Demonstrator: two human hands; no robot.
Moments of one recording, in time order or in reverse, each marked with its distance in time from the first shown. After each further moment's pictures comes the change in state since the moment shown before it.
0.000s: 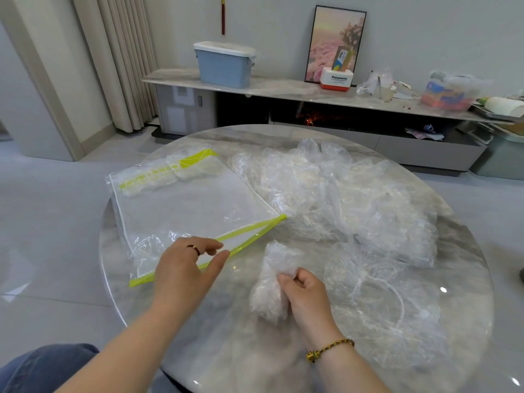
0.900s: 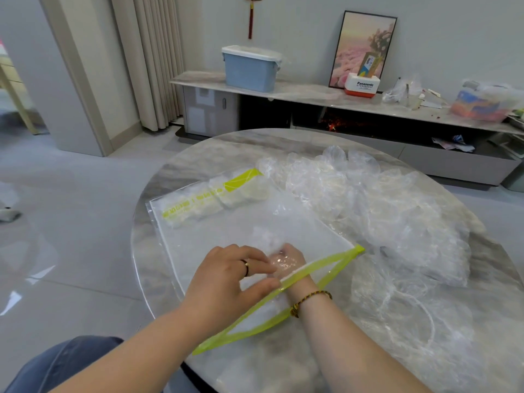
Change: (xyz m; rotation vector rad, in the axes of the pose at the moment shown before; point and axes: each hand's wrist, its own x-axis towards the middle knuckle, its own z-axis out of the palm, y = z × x) left_hand -0.001 0.004 -0.020 -0.004 -0.188 0.425; right_hand 0.033 -0.040 0.065 -0.168 -0.237 0.079
